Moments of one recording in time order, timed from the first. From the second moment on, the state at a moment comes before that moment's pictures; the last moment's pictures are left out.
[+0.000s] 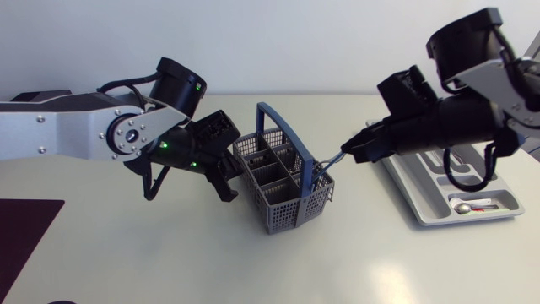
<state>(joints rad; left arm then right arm) -0.53 1.58 1.05 -0.35 0.18 0.51 0.31 1.28 1.03 -0.58 -0.31 -0.15</state>
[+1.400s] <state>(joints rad) -0.55 1.58 1.04 -0.35 0.17 0.51 -0.26 1.62 1.32 -1.00 -0.10 -0.73</state>
